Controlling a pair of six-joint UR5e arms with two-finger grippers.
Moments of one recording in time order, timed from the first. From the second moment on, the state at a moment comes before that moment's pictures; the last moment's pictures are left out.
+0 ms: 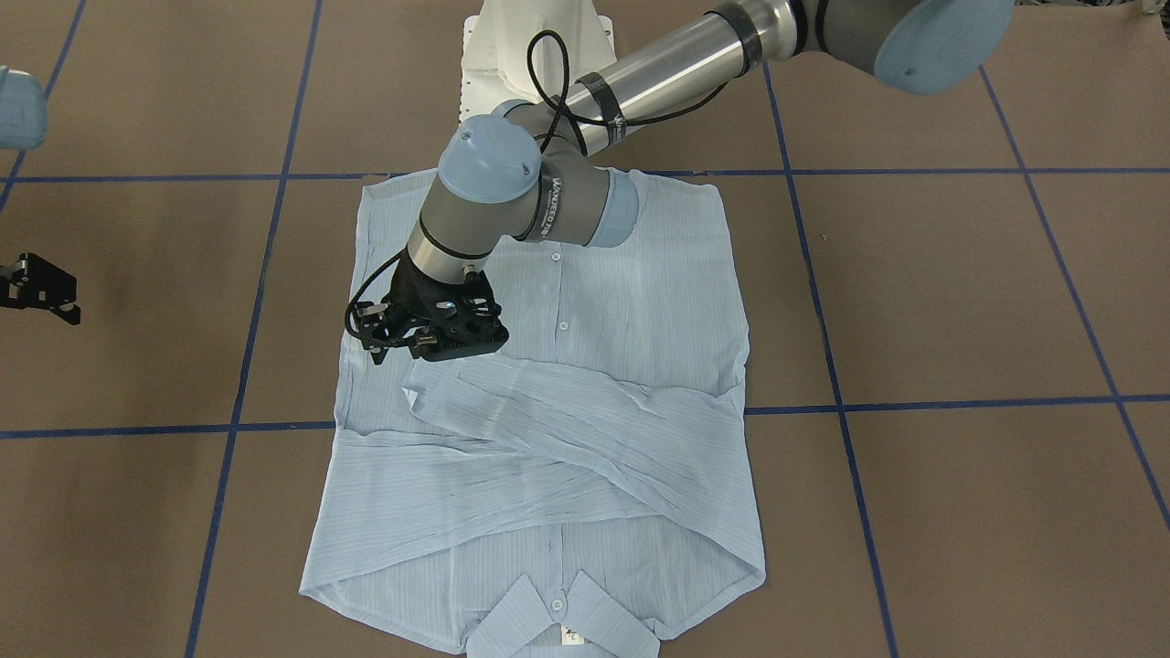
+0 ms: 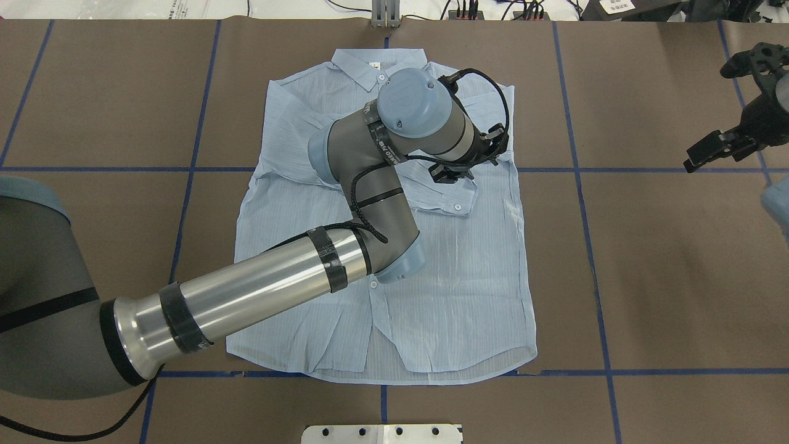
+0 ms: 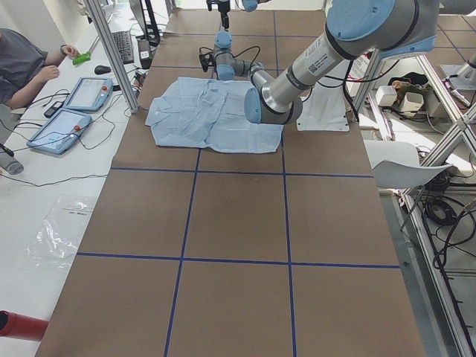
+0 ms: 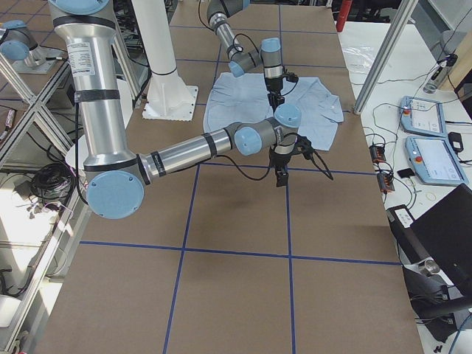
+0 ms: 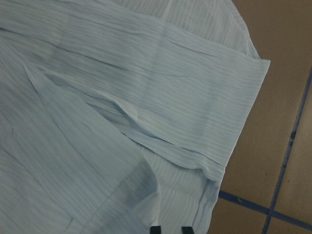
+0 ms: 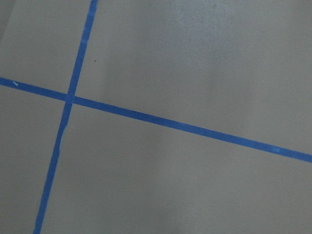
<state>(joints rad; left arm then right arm) -0.55 -2.75 -0.94 -2.31 -1.88 -1.75 1.16 -1.44 1.78 -1.53 2.28 0.32</state>
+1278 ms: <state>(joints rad) -0.63 -2.12 -1.90 -1.75 -1.95 -1.36 0.53 -1.49 2.06 -1.36 1.85 1.16</state>
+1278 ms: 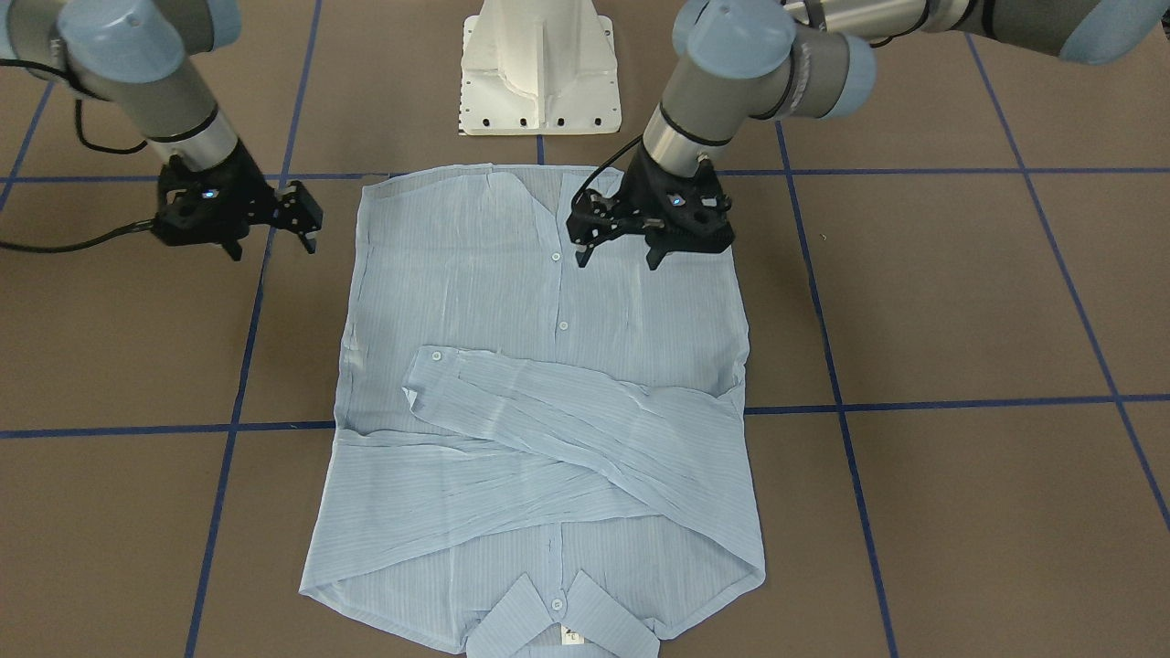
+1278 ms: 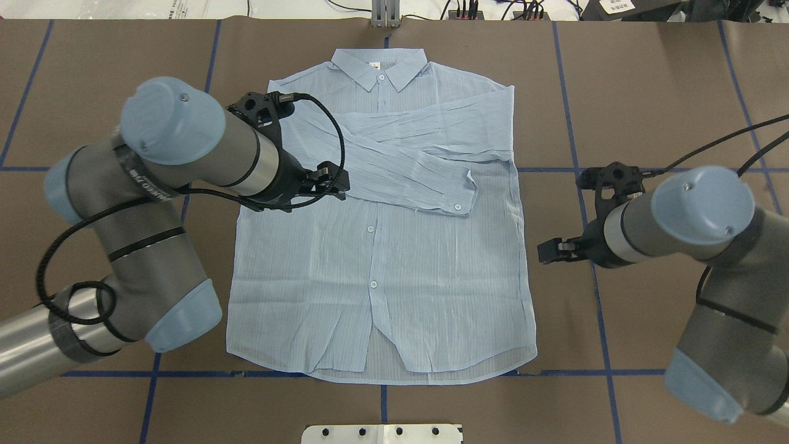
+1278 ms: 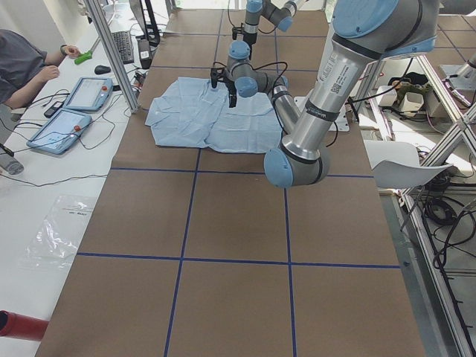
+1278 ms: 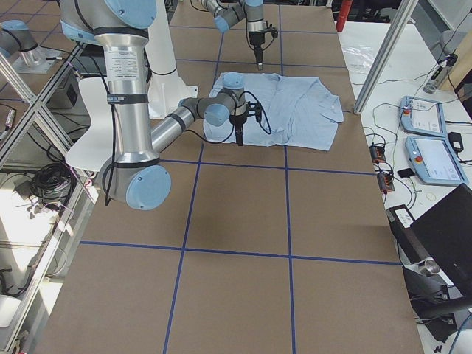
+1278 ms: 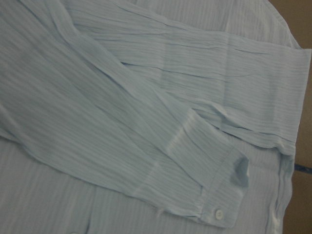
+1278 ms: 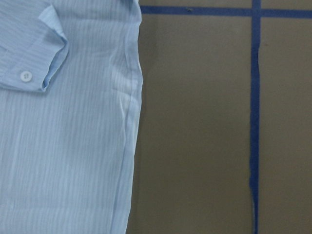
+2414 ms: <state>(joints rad) -0.65 -2.09 -2.01 -1.64 -1.93 -1.34 0.20 -1.55 2.03 -1.25 1.68 1.33</state>
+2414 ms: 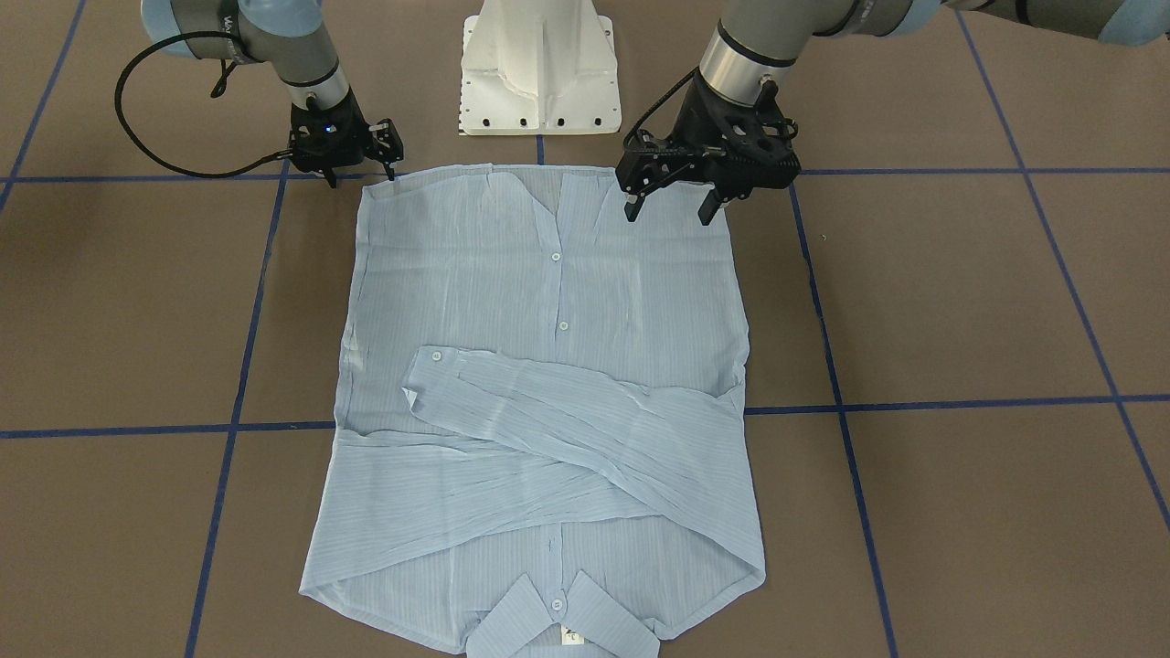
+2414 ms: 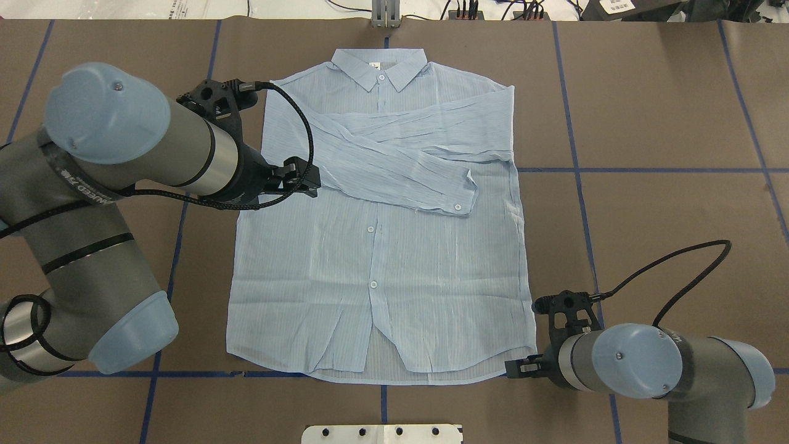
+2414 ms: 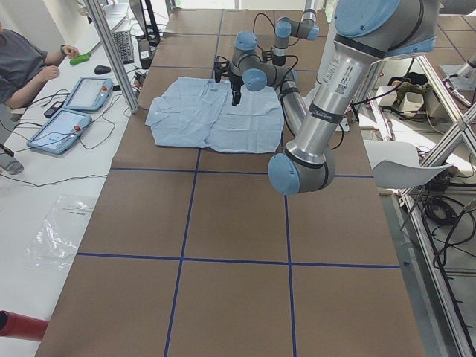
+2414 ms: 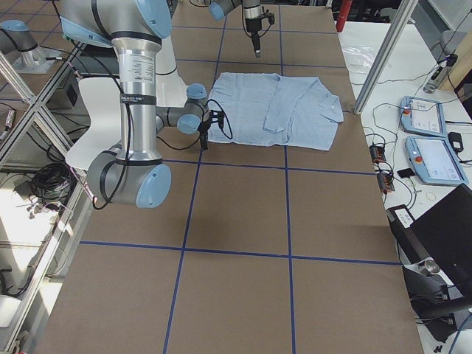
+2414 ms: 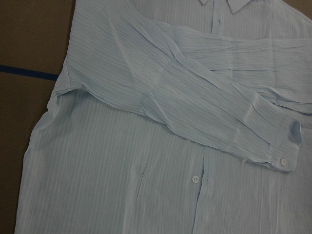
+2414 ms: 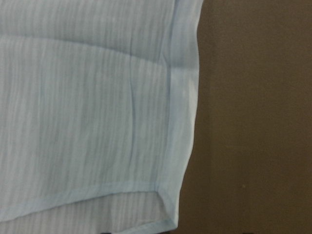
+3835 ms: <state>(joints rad) -0.65 -2.09 -2.01 -1.64 -1.93 -1.35 0.27 -1.45 1.99 -1.37 1.70 1.31</state>
